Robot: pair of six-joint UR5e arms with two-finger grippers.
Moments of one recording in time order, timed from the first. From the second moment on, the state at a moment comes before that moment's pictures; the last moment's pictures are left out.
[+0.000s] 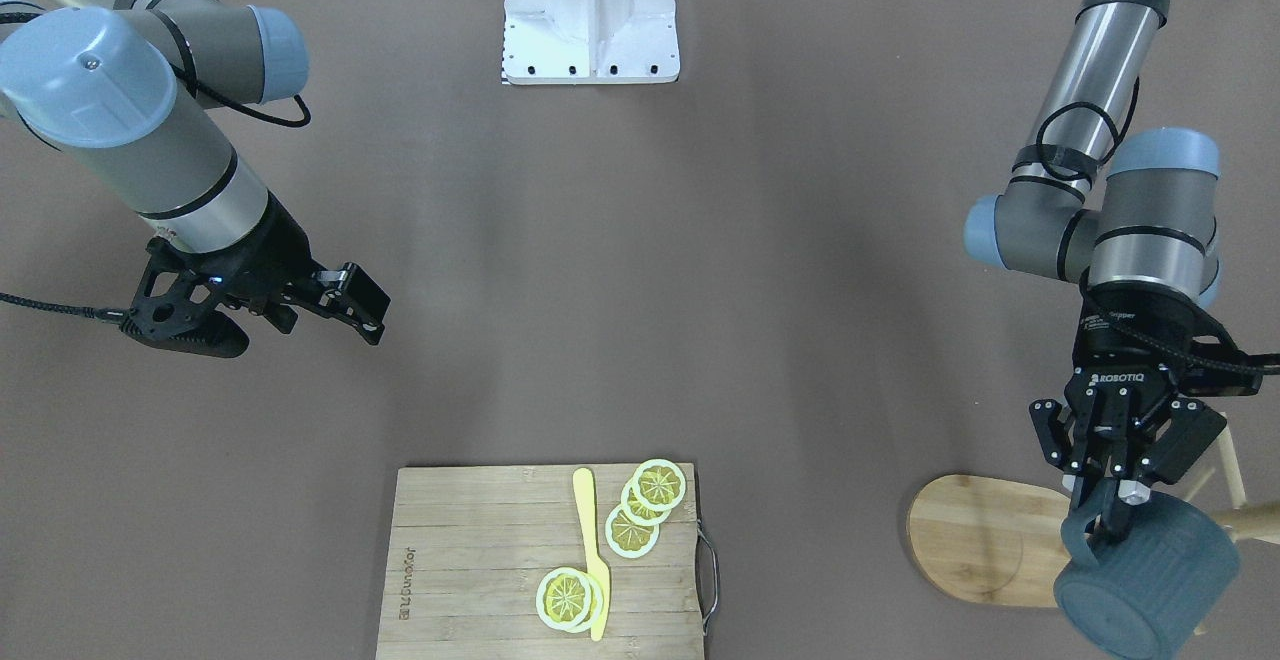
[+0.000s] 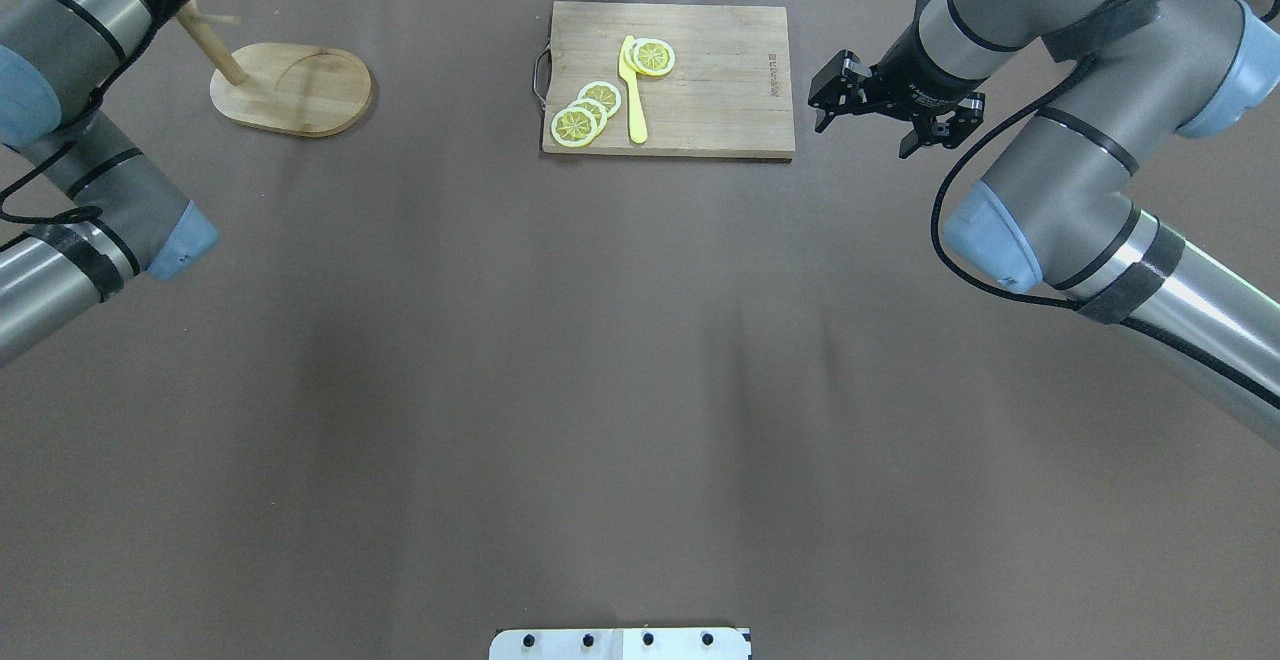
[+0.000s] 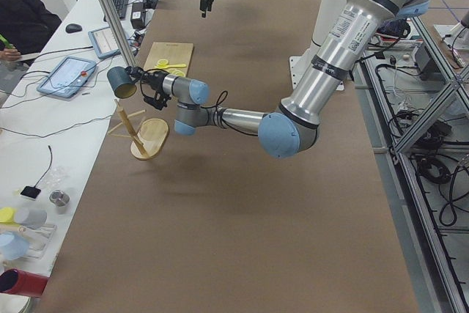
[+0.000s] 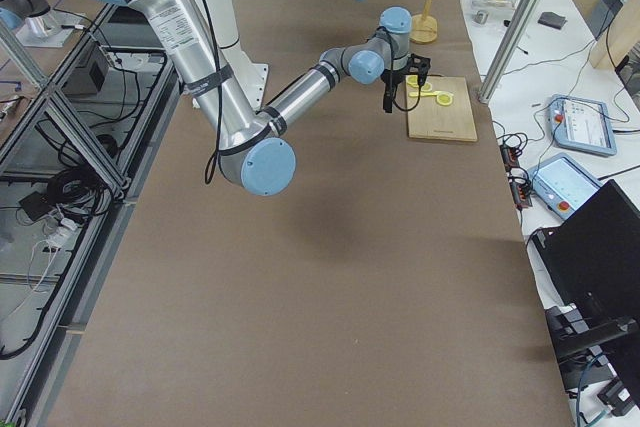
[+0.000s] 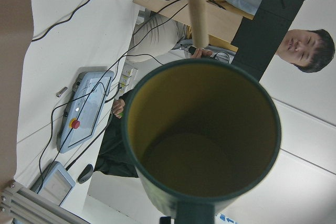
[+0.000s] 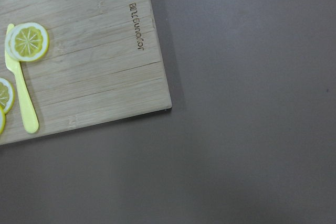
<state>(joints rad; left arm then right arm) -0.98 -2.14 -1.05 -3.32 -1.35 -2.68 0.92 -1.02 1.69 -1.47 2.14 1.19</state>
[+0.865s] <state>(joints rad) -1.02 -2.19 -0.96 -3.29 -1.36 -2.68 0.91 -1.02 1.70 -1.47 2.12 1.19</state>
